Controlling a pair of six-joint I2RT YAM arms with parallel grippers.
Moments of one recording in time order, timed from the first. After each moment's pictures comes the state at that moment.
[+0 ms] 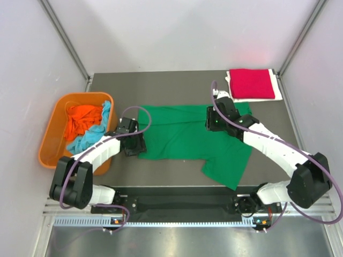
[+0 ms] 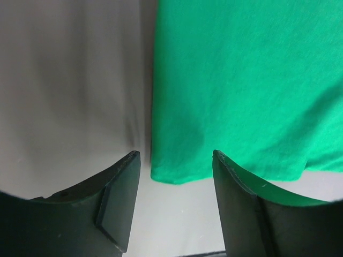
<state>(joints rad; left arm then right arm) -0.29 1.34 0.69 -0.47 0.03 -0.52 0.59 1.34 1.05 -0.46 0.17 0.41</state>
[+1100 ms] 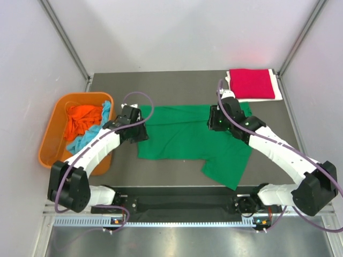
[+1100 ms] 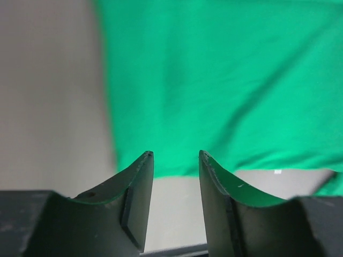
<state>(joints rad) -0.36 1.32 0.91 -0.56 0.00 -0.53 0.59 1.26 1.04 -0.48 0.18 0.44</state>
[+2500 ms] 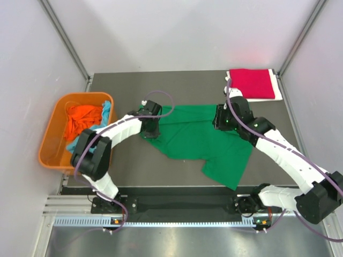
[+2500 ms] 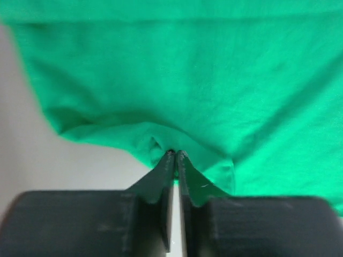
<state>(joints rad) -0.47 1.65 1.09 -0.53 -0.12 -0.54 0.55 1.17 1.05 -0.55 0.16 0.41</state>
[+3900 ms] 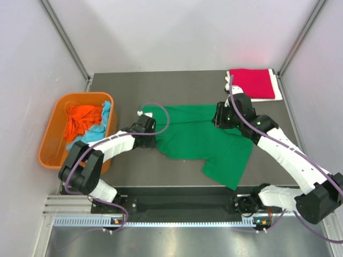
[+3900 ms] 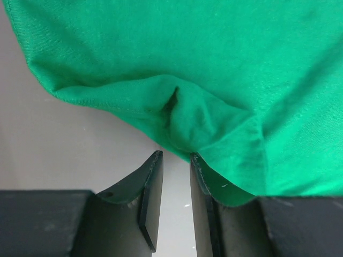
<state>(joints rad) -0.50 1.50 0.78 -0.28 -0.10 -0.51 0.53 1.17 1.10 -0.58 0.10 0.42</state>
